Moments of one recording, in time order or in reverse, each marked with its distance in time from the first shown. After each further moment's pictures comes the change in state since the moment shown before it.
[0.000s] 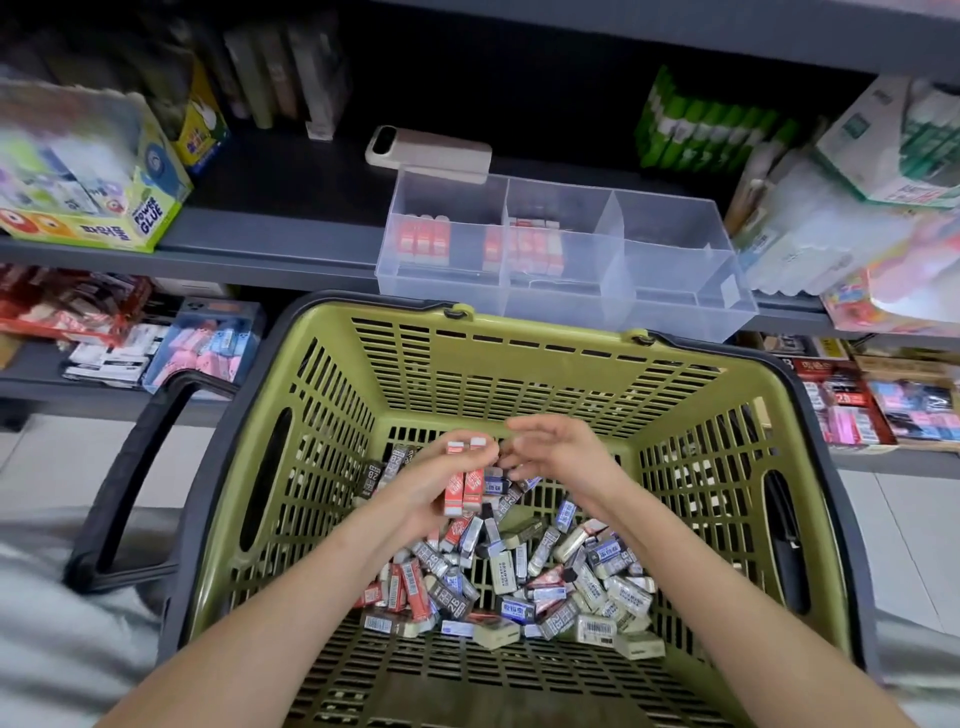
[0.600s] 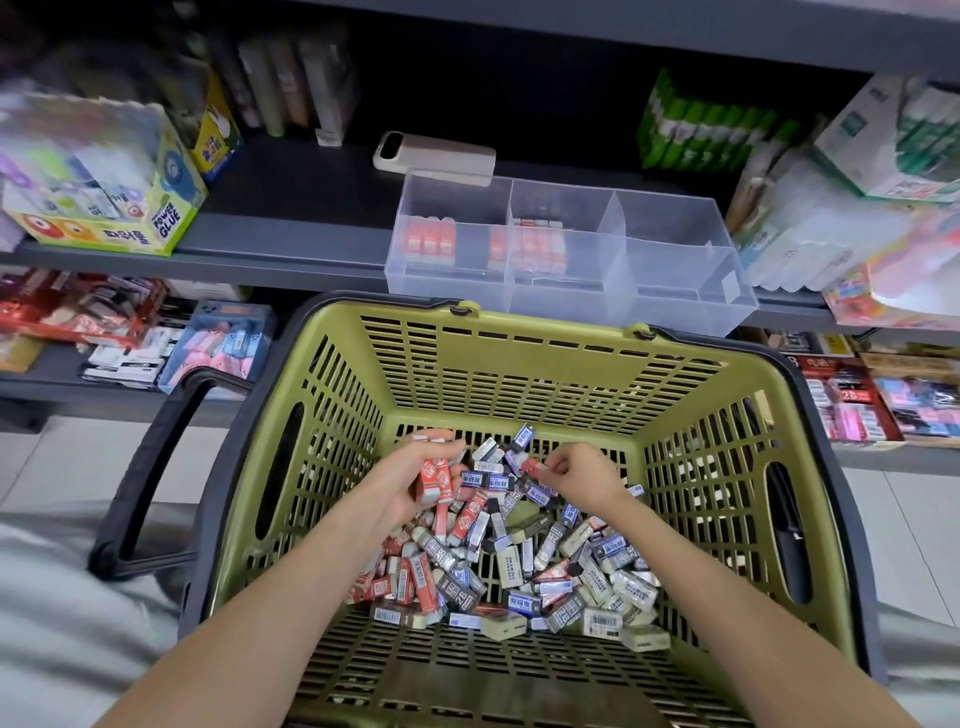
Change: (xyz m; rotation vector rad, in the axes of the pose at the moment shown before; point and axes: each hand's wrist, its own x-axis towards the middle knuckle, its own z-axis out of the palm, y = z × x) left_hand 0.001 0.003 -0.033 -0.180 0.181 -0.032; right_hand 0.013 0.044 -0.019 -0.894 0.198 0.031
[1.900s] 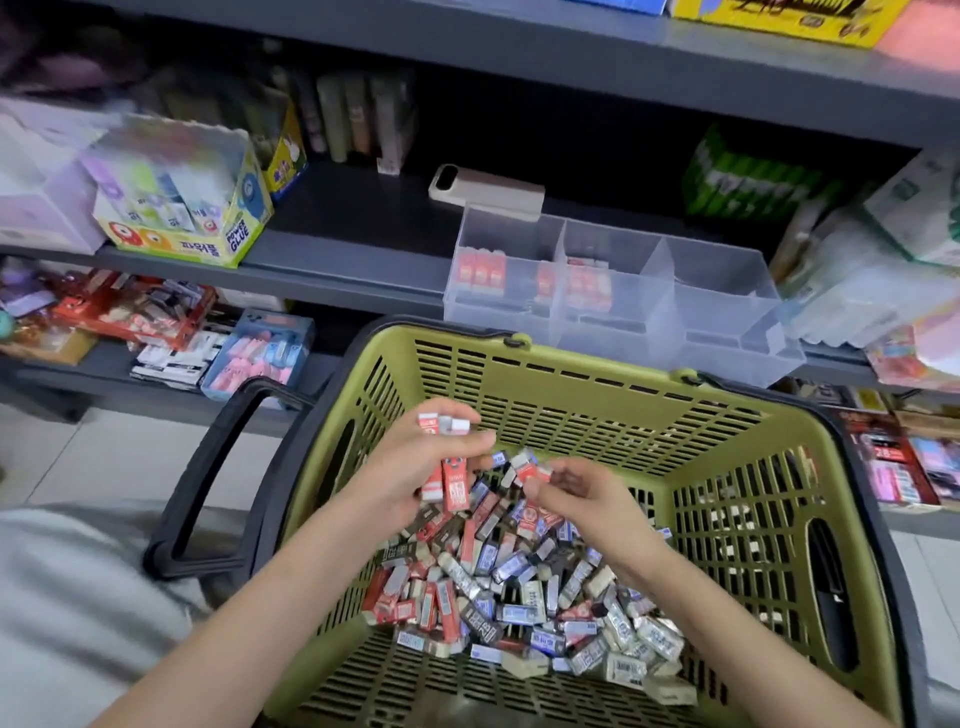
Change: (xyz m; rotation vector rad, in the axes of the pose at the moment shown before) left_hand -0.086 0.052 0.013 0.184 -0.080 0.307; right_hand -0.059 -0.070 -0.023 0.727 -0.108 -0.186
